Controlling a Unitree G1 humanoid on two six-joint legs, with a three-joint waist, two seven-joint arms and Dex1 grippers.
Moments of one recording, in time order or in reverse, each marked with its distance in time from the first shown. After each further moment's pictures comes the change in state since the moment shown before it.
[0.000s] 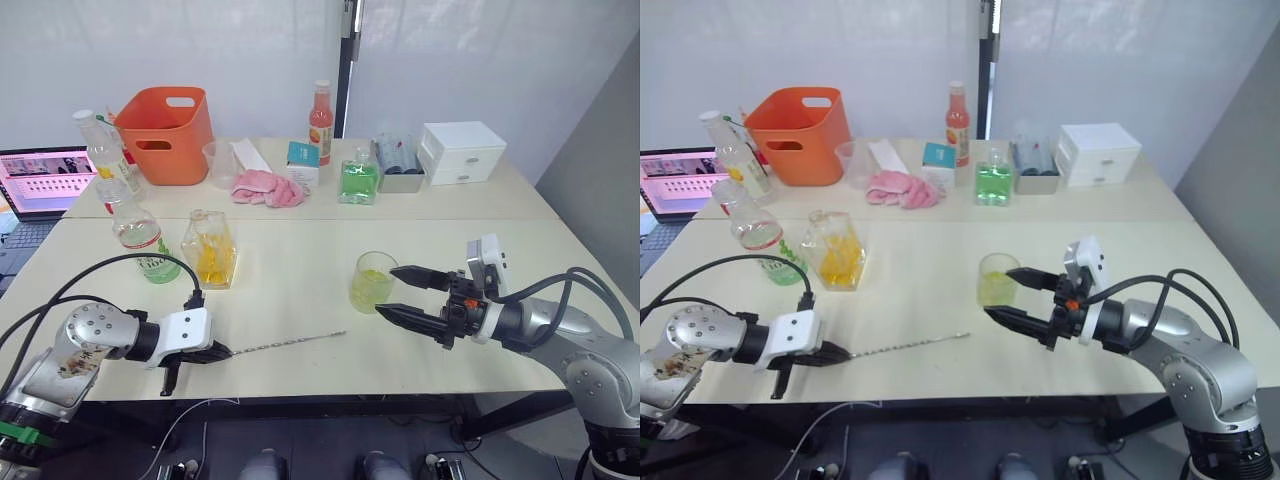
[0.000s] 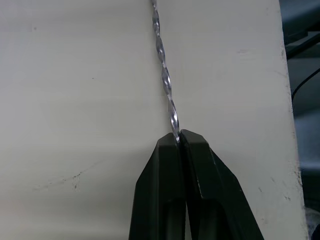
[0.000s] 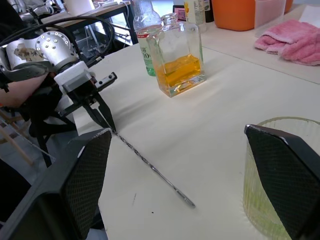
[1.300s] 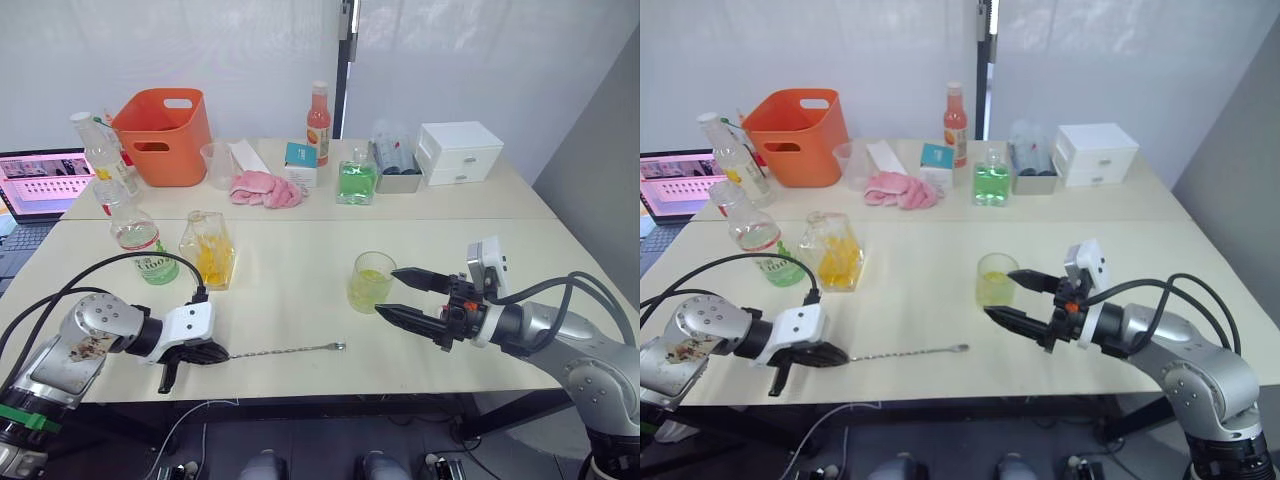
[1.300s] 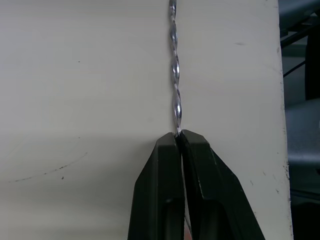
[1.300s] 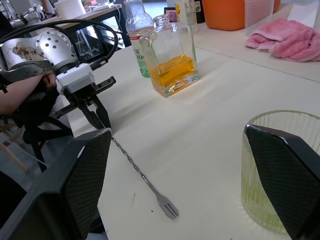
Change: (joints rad) left arm -0.069 0.009 -0.040 0.016 -0.007 0.166 -0.105; right arm 0.032 0.004 -0.010 -0.032 0.031 0.009 -0.054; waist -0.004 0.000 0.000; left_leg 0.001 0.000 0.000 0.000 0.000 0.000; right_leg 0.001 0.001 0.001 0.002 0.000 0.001
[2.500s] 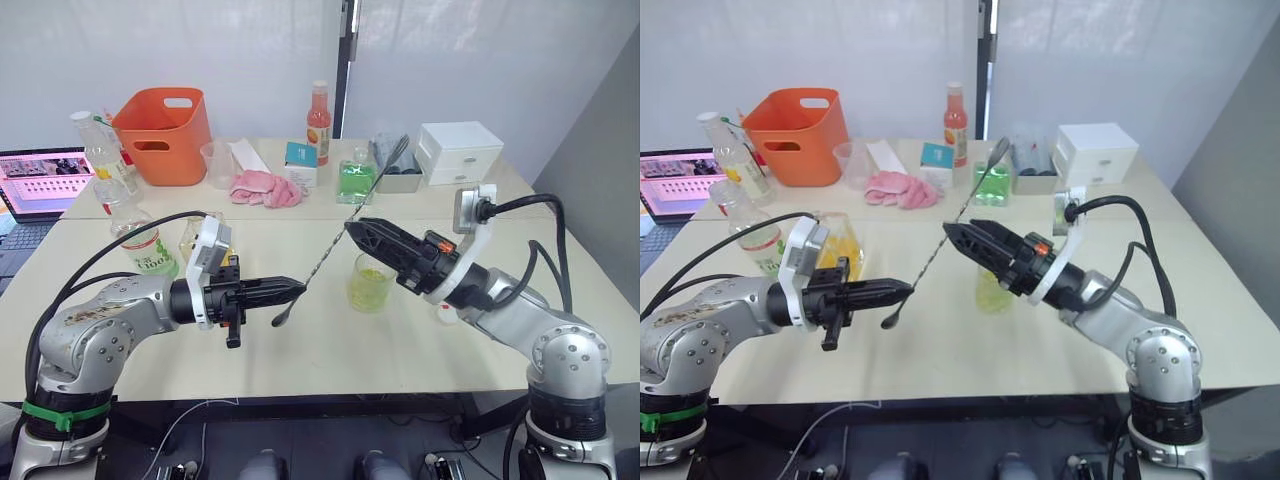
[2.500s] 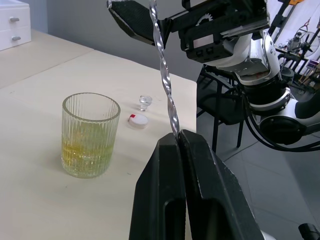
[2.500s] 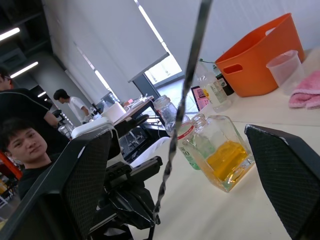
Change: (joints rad) left arm -0.136 -0.312 0.282 -0.354 -0.754 0.668 0.385; right arm -0.252 0.253 0.020 0.076 0.597 0.076 -0.606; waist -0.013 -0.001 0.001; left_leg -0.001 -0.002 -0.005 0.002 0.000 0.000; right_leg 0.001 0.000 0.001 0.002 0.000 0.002
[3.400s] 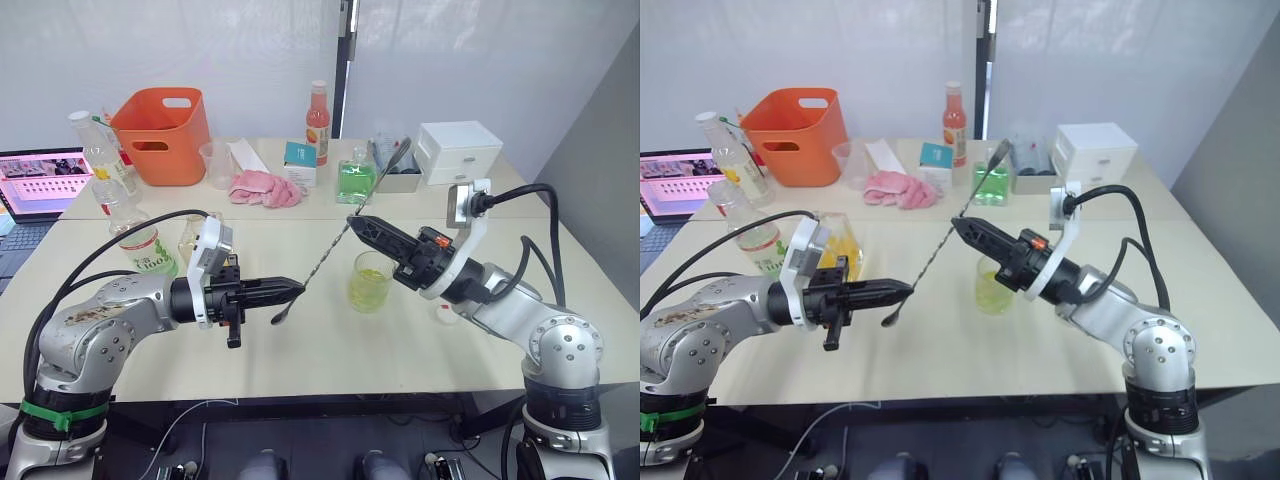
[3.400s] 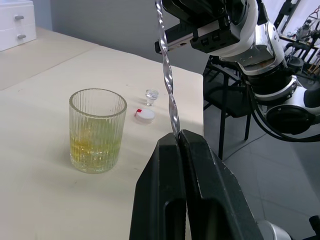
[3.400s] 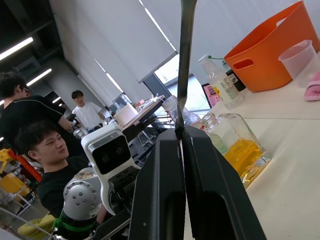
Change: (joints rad) left arm 0.000 0.019 -0.019 0.001 0.044 -0.040 -0.004; right arm -0.025 -0.002 0.020 0.027 0.036 0.000 0.003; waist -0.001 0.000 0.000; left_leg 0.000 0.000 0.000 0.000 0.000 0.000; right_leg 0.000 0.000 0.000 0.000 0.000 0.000
